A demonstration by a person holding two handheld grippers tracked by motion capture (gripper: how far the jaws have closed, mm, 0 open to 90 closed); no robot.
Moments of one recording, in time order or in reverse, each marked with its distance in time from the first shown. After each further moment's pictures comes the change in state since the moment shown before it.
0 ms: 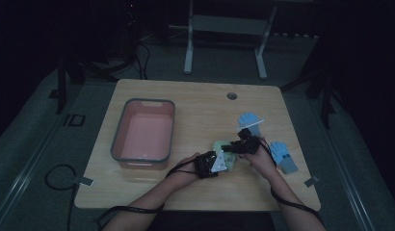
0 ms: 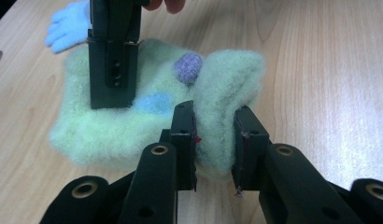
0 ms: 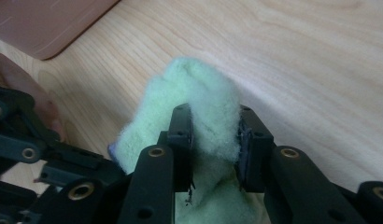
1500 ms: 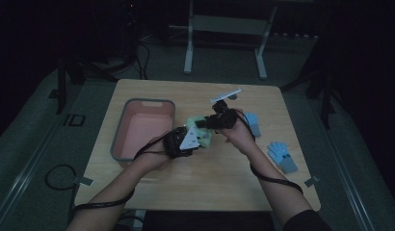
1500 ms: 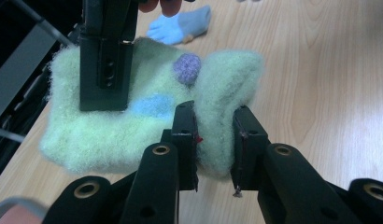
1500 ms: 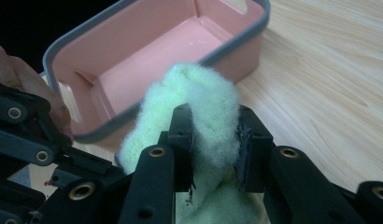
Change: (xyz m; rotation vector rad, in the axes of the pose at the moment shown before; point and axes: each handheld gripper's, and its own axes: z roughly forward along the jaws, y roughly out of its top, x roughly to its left) left arm 0.062 -0.005 -0.117 0.019 0.102 -0.018; right arm 0.073 0.121 -0.004 -0.064 0.058 -0.127
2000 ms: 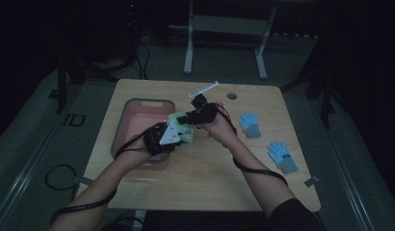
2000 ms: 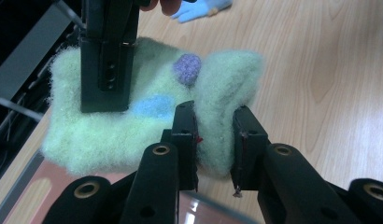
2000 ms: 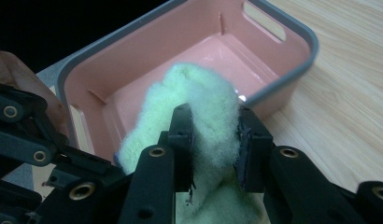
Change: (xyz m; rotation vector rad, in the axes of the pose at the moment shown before) left arm 0.020 -0.032 -0.034 0.038 0.036 -0.050; right arm 0.025 0.040 0.041 0.026 0.035 -0.055
